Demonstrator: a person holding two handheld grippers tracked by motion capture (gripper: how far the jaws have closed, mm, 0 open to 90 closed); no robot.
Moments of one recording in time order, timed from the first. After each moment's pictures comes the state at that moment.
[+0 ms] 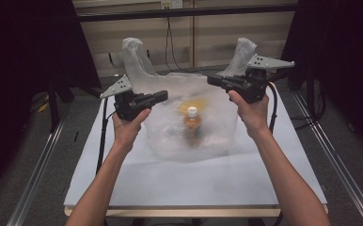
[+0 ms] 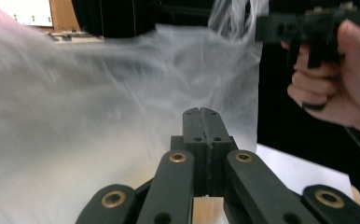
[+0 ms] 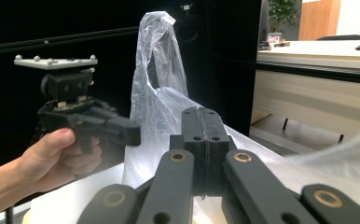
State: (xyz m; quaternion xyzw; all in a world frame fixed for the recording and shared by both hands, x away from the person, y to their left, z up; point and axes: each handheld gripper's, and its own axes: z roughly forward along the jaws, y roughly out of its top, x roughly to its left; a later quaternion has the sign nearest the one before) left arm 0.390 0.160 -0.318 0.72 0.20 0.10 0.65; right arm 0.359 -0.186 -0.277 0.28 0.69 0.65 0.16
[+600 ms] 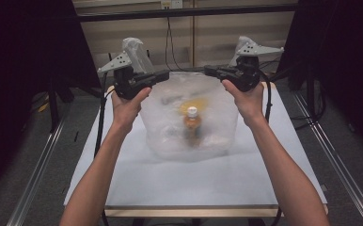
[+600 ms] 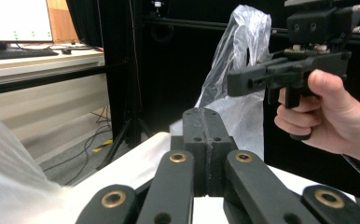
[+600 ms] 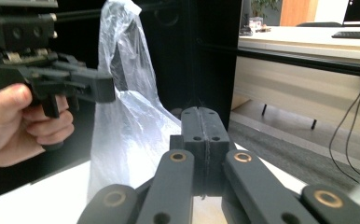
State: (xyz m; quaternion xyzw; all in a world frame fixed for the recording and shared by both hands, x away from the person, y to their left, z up) left arm 0.417 0.151 -0.272 0.72 0.18 0.10 0.66; right arm 0.388 -0.177 -0.266 0.31 0.71 0.61 0.18
